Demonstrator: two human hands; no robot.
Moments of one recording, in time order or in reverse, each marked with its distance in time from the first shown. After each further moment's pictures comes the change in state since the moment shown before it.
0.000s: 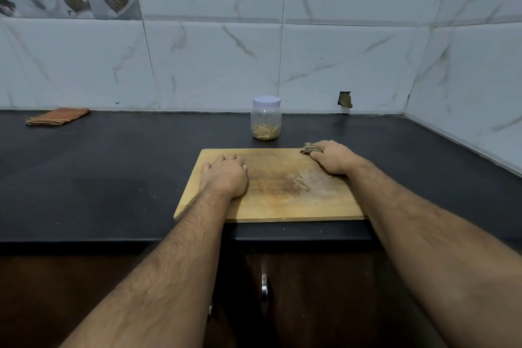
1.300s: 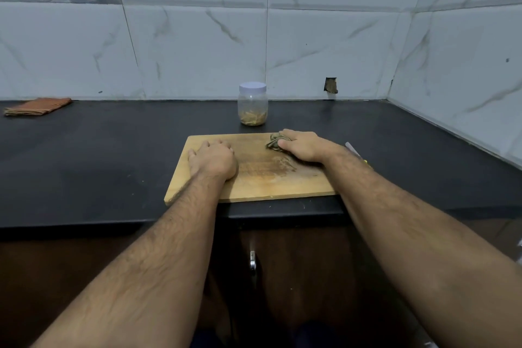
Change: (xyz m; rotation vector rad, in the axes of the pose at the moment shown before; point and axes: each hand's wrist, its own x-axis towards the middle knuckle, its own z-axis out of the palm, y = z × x) left_hand -0.007 0.010 0.000 0.016 0.057 -0.109; right_hand -0.031 -0.034 0.008 0.038 -0.124 -0.149
